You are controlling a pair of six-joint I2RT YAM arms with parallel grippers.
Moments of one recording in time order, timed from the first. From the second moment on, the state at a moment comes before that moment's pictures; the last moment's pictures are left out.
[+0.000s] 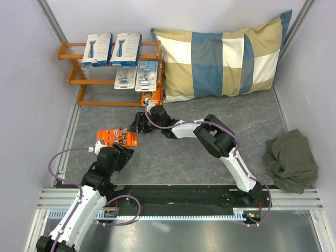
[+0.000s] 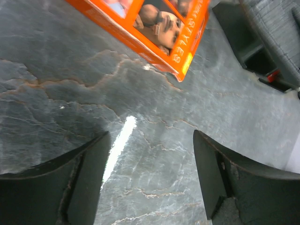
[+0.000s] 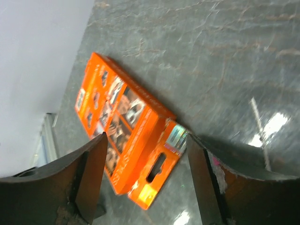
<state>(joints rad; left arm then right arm) -0.28 0.37 0.14 -0.47 -0.11 -1.09 0.86 2.34 1.50 0.47 -0.33 0.77</state>
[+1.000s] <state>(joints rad) -0.06 0.53 0.18 -0.40 -0.20 -1.12 0.94 2.51 1.80 0.34 -0.29 0.60</state>
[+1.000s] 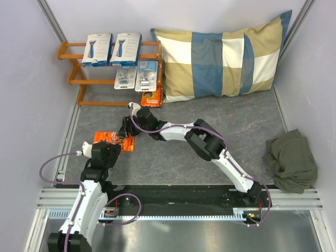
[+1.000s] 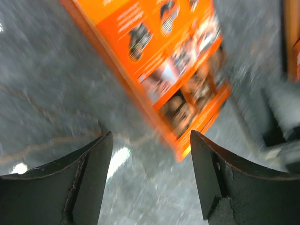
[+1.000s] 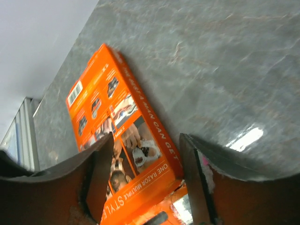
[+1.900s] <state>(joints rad) -0.26 0.57 0.08 -0.10 -0.04 -0.91 0.99 1.99 0.98 0.49 -0.32 0.68</state>
